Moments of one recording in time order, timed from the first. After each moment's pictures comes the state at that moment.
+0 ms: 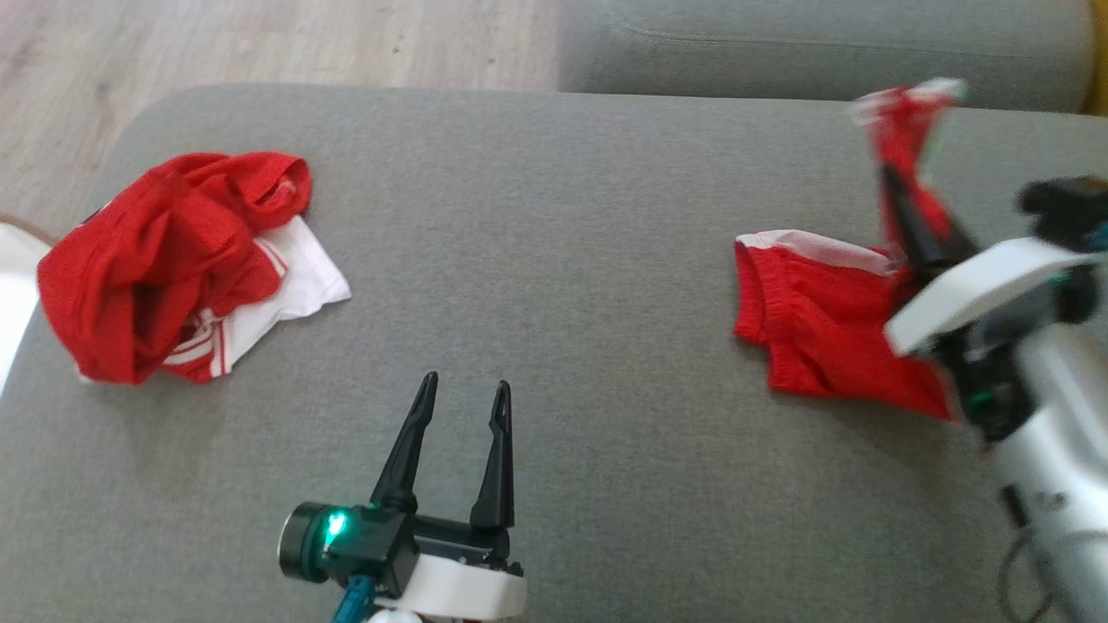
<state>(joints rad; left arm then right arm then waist) -0.03 0.05 -0.49 0.09 -0.25 0.16 -0.26 -0.52 -0.41 0.39 0.47 0.77 0.12 0.00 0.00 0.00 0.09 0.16</state>
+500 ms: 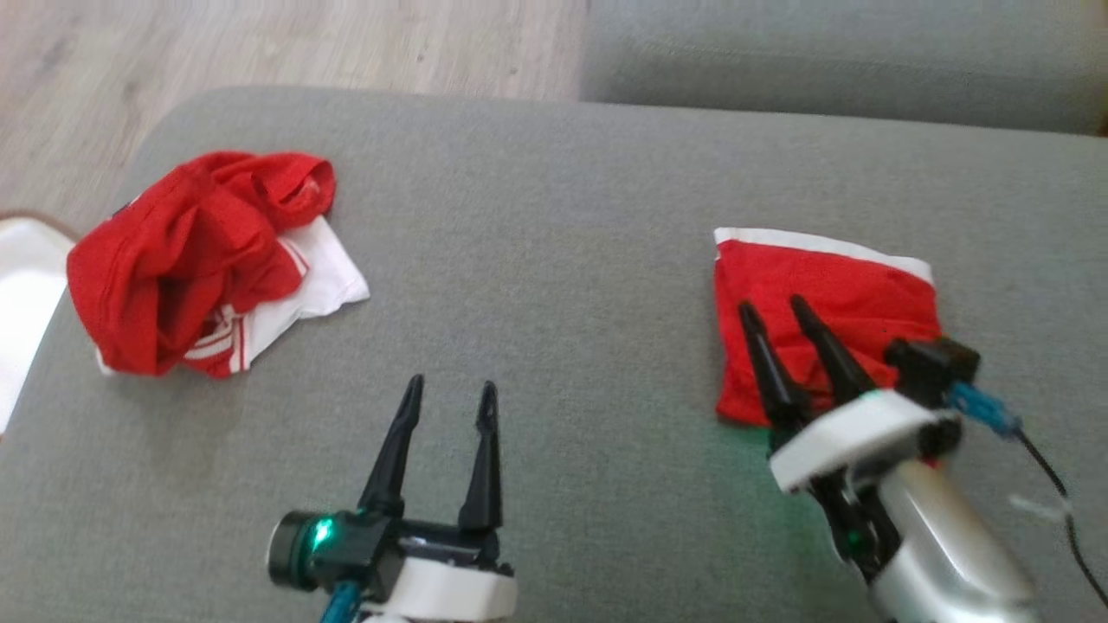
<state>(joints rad) -0.02 0.05 -0.47 0.07 -0.26 0.17 -0.26 -0.30 -0.17 0.42 0.49 0.62 0.12 -0.20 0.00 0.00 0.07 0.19</state>
